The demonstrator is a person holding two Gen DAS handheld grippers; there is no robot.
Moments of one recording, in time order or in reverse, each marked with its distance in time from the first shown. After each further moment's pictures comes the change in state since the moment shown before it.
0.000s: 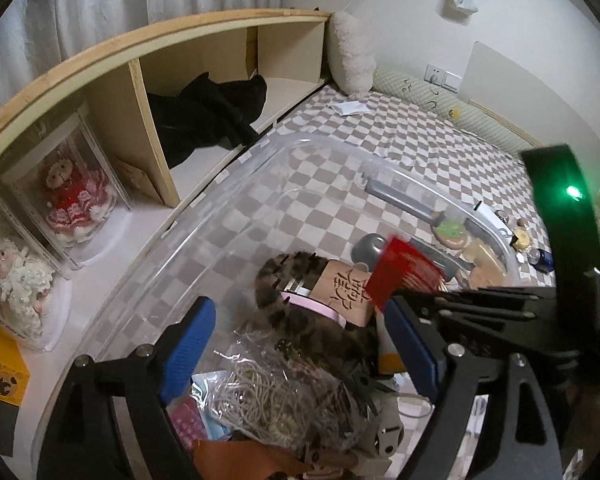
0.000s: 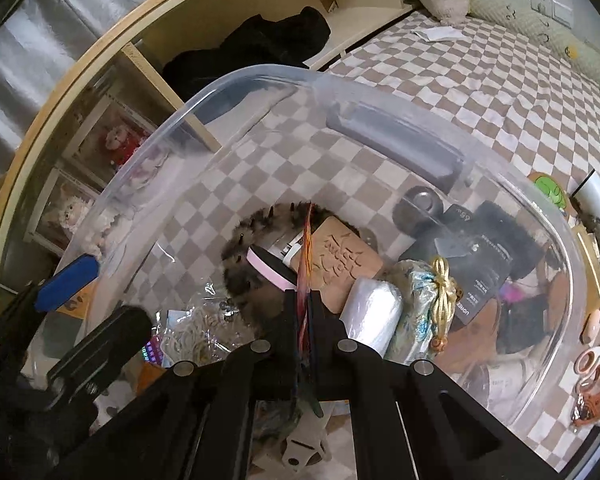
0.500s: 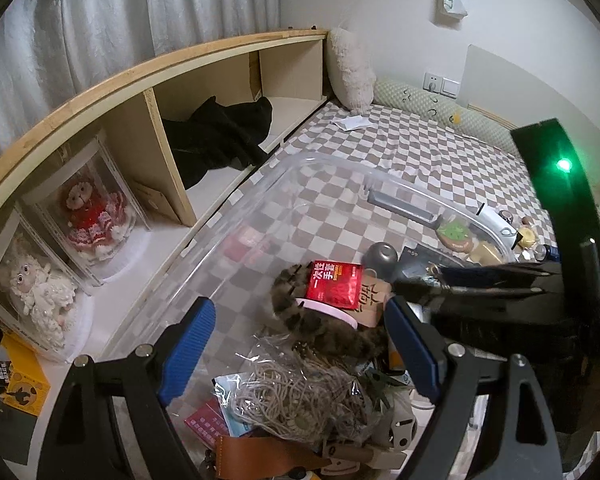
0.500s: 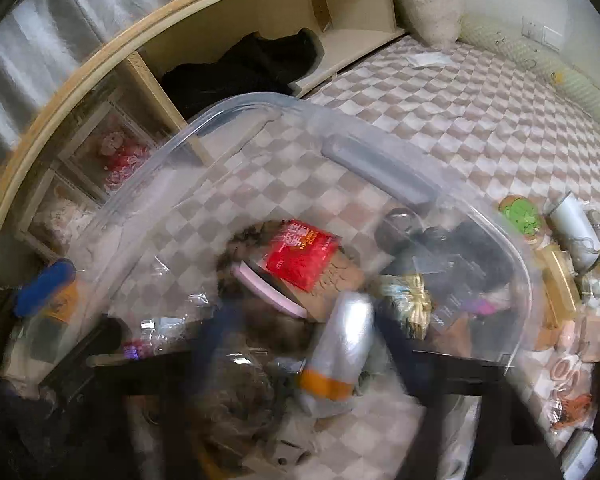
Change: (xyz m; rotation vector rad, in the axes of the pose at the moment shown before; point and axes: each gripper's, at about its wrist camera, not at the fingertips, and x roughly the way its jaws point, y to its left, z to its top) left arm -0.022 0.002 -0.004 0.032 -0.079 0.077; right arm -0.023 0.007 -0.004 -0.040 -0.090 -0.159
